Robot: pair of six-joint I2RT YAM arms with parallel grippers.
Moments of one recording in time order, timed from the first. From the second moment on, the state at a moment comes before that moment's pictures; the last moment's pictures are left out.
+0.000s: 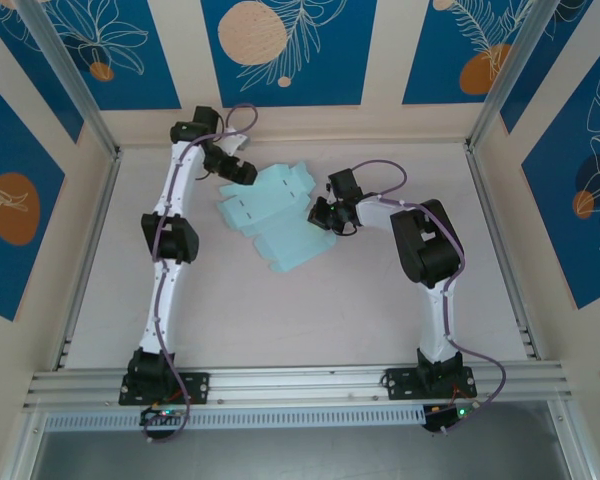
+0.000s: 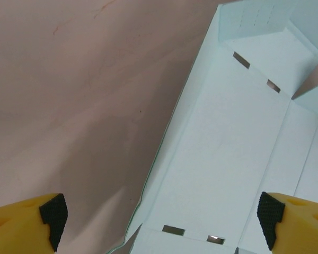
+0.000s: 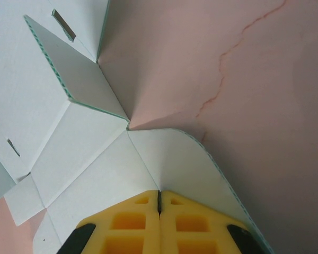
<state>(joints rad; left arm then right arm) -0.15 2.78 2.99 -1.42 0.42 0.36 0.40 2.13 1.38 -0.20 -0.36 0.76</state>
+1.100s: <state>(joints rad) -0.22 2.82 2.92 -1.36 0.32 0.45 0.40 2.13 1.38 -0.21 -0.35 0.76</state>
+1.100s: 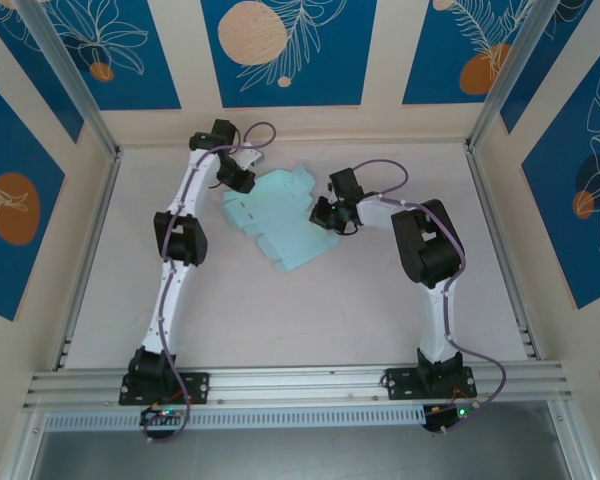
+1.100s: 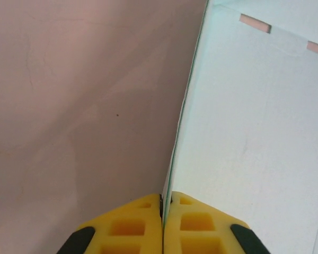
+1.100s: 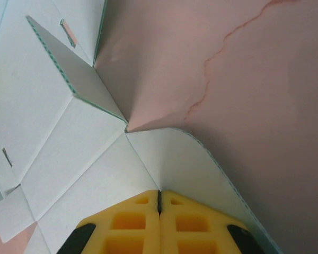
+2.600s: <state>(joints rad) -0.76 1.75 0.90 0.45 -0.52 0.72 0.17 1.56 0.98 -0.19 -0.60 0.74</state>
